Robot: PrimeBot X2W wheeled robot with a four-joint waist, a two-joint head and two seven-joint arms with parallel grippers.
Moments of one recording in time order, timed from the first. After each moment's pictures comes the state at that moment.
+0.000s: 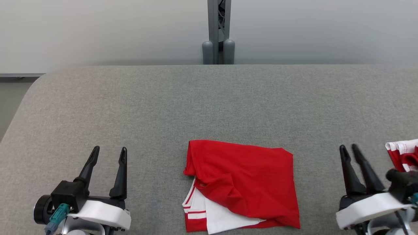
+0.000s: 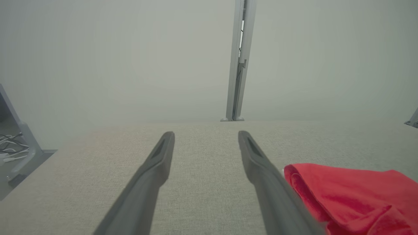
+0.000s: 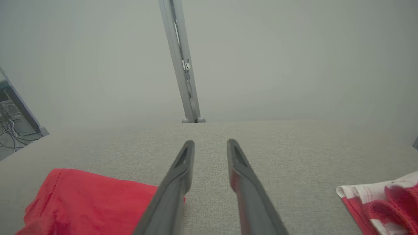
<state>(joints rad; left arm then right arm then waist) -0.05 0.19 -0.16 0.15 -0.31 0.04 -0.23 -0.01 -0.07 -0.04 0.02 0.22 0.13 -0.07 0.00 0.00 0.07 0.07</state>
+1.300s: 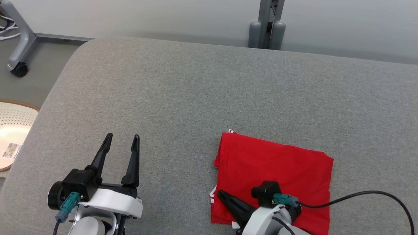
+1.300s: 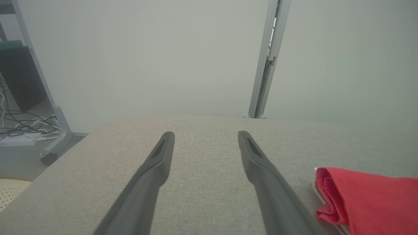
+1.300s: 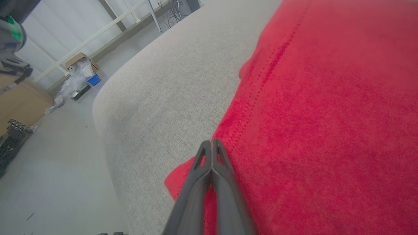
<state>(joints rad) -0.13 0.15 -0.20 0.19 -0.32 0.02 -0.26 -0.42 -0.05 0.92 0.67 0.66 0.13 -0.21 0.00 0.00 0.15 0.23</state>
